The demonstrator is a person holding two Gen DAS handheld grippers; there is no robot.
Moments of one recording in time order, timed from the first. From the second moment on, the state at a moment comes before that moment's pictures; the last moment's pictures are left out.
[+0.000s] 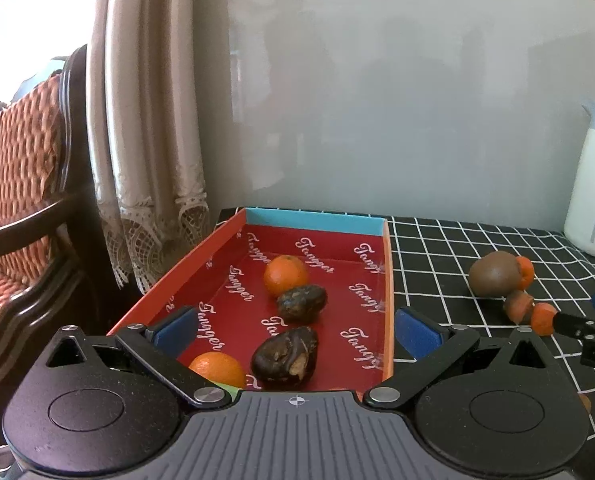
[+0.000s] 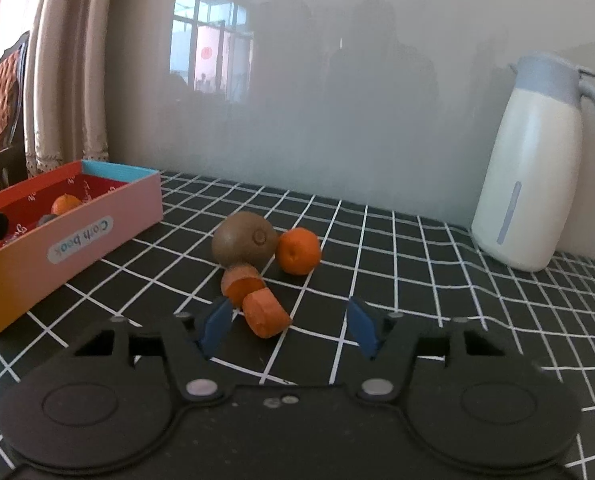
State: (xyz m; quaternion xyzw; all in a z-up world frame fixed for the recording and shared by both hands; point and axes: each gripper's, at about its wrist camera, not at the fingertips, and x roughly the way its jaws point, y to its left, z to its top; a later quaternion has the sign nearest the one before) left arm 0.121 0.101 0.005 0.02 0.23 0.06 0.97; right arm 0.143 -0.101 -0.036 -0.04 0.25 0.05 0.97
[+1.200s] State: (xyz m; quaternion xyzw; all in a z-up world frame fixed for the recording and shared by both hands) left arm 0.120 0.120 0.007 0.01 0.23 0.07 0.97; right arm 0.166 -0.087 -0.040 -0.06 0.30 0.05 0.95
